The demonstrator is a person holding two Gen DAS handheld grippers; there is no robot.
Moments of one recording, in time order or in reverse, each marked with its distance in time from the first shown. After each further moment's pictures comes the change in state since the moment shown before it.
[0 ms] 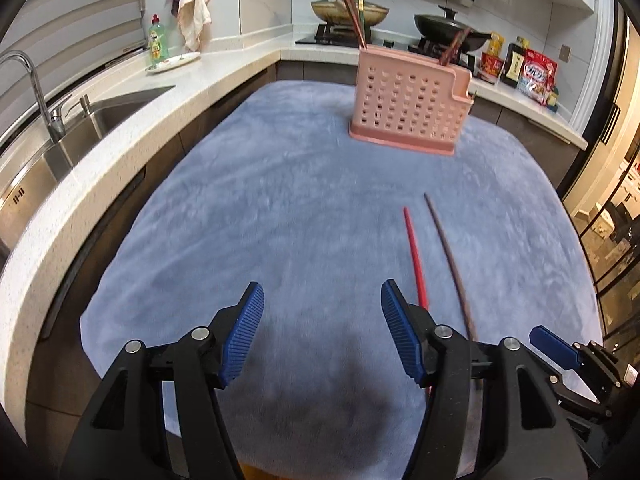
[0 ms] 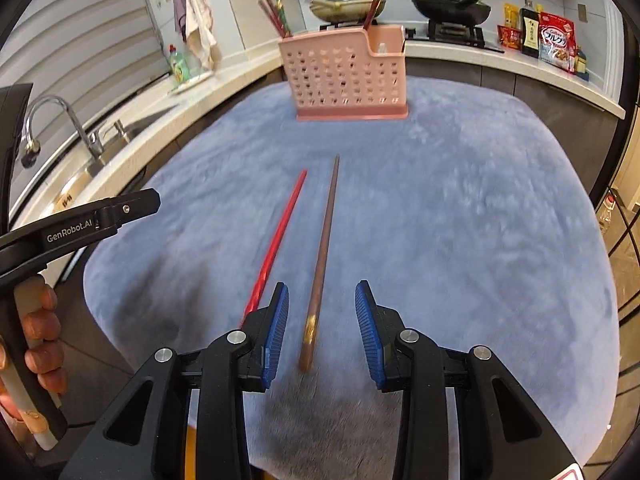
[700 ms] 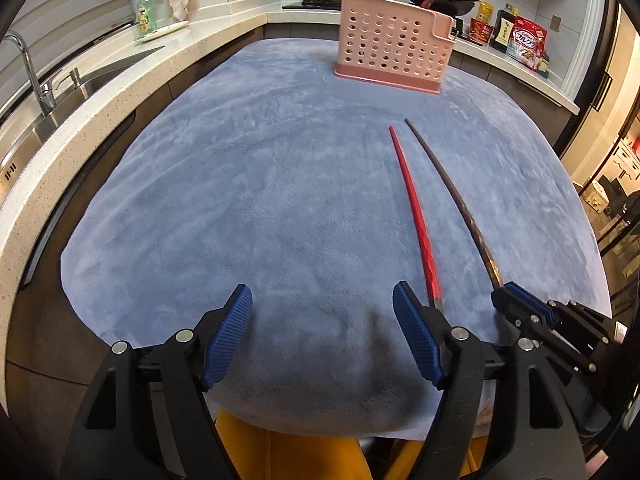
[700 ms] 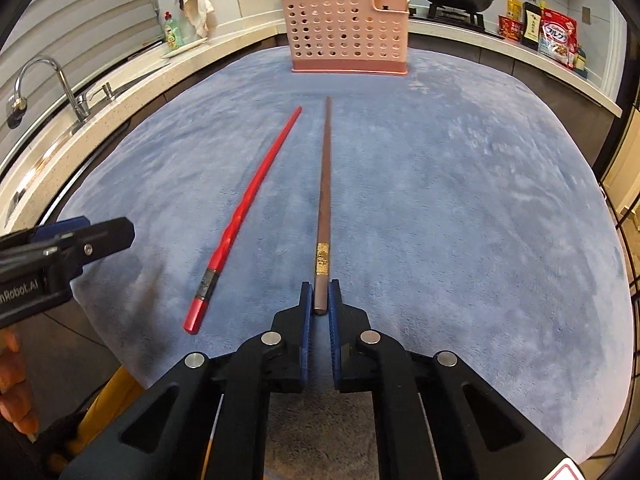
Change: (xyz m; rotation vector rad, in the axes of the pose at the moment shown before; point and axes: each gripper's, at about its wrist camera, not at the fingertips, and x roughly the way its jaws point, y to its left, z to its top) left arm 0.002 -0.009 -0.061 0.030 0.095 -0.033; right arm 0.020 -0.001 -0.041 -0.017 0.042 -0.071
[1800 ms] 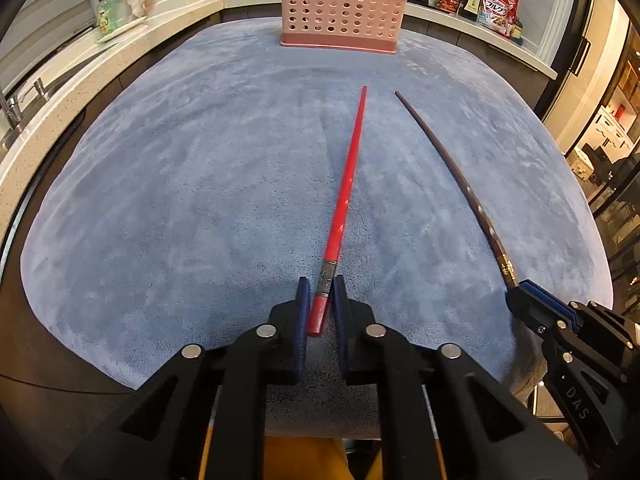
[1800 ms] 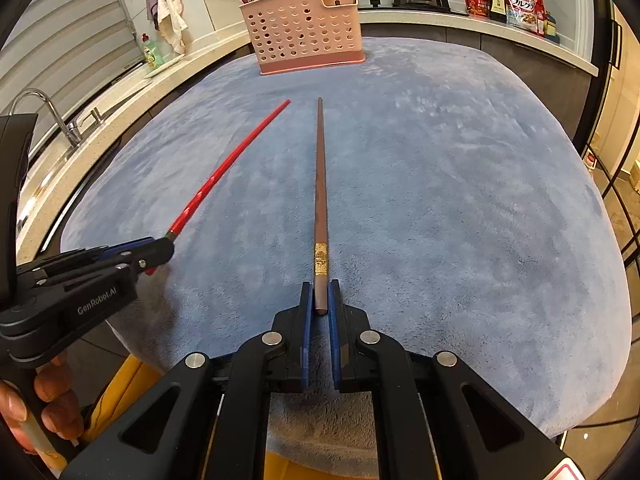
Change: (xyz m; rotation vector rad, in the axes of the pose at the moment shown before) left arm 0.026 -0.040 -0.015 0.080 0.059 -0.060; right arm -0.020 -0.027 -0.025 0.097 0.005 0.014
